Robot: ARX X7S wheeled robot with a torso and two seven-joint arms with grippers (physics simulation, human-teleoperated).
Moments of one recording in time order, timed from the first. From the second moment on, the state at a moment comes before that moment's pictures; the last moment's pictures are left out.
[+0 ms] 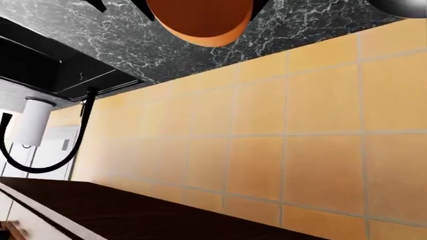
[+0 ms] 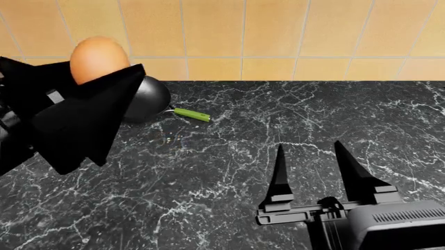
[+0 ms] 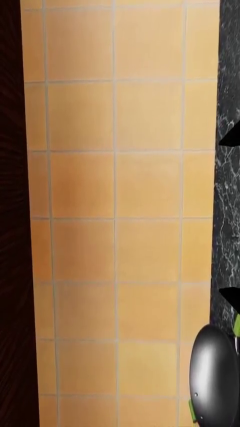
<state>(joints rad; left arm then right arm) -1.05 -1.05 0.09 0.67 -2.19 -0.78 -0.66 -0.02 0.38 -0.31 -0.86 0.26 0.32 0.44</state>
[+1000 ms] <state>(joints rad) -1.77 -0.78 0.43 0.26 -2.32 -0.87 -0.81 0.05 0.39 -0.34 -0.87 0.31 0.42 0.46</state>
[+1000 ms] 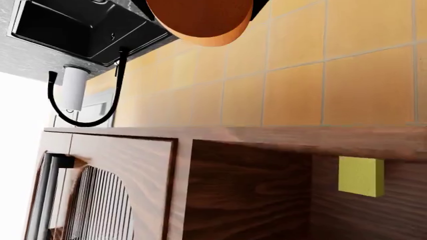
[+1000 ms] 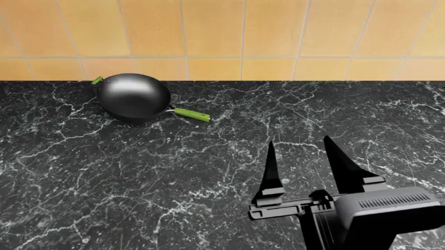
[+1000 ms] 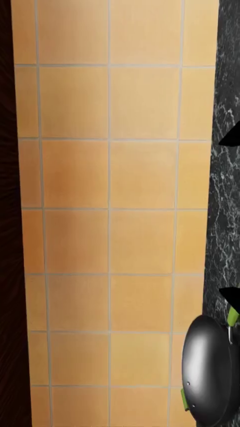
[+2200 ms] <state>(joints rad) -2.22 -0.58 0.67 -0.40 -1.84 -1.06 -0.53 0.12 0.39 -0.33 -0.90 0.41 0.50 0.50</state>
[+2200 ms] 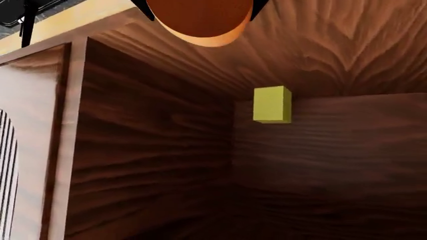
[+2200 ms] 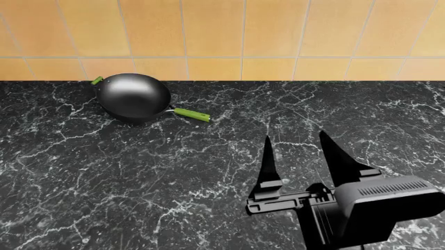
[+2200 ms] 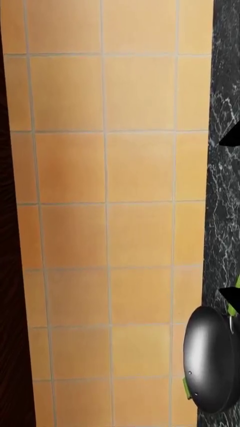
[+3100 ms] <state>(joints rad) -2.35 -0.17 0.09 -1.13 -0.27 -1.08 0.25 0.16 0.40 -0.35 -0.90 0.45 0.53 0.53</state>
